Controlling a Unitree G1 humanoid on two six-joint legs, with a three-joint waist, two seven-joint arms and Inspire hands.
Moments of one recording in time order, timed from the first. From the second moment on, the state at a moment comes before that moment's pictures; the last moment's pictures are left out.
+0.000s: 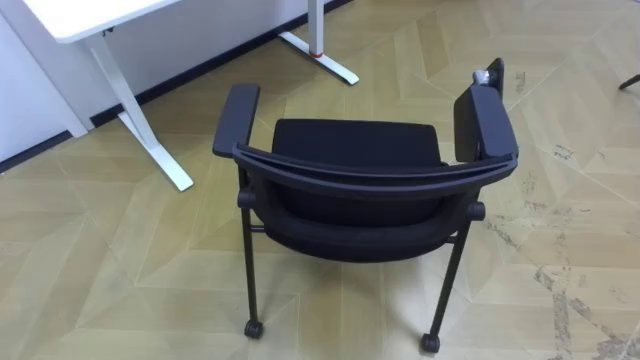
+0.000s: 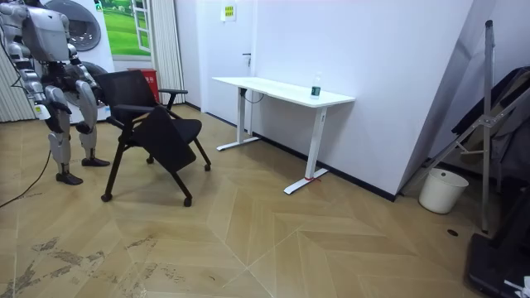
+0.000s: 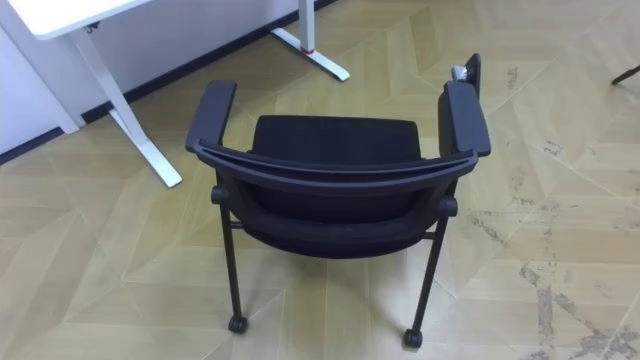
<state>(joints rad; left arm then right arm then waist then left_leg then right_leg) 0.19 0.18 -0.08 1.11 -0.11 -0.04 0.27 0.12 -0.19 0.15 1.21 0.46 0.00 0.02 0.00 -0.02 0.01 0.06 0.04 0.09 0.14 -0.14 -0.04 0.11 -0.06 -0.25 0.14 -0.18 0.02</state>
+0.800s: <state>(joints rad) 0.20 0.18 0.03 1.11 -0.12 -0.04 0.30 0.12 -0.19 0.10 1.25 0.45 0.00 0.04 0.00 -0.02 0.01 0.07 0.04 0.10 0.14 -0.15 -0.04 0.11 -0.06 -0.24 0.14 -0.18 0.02</state>
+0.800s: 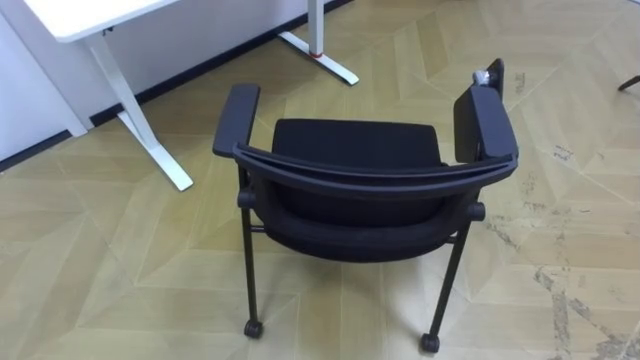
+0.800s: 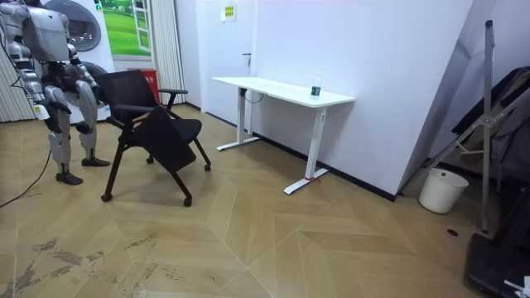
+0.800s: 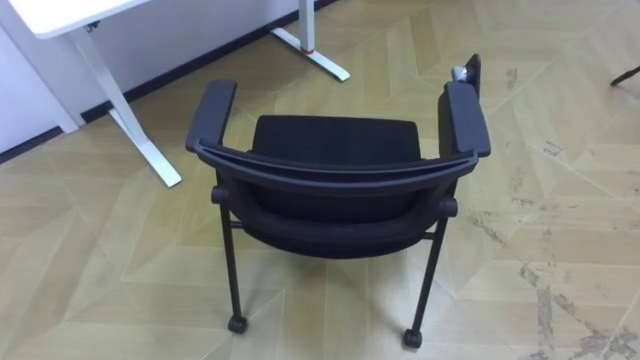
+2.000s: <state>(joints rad) 0.08 0.22 0.25 0.57 0.33 0.00 0.56 0.09 -0.22 -0.09 1.25 0.27 0.04 0.05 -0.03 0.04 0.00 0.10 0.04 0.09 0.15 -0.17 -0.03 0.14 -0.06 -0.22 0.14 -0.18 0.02</state>
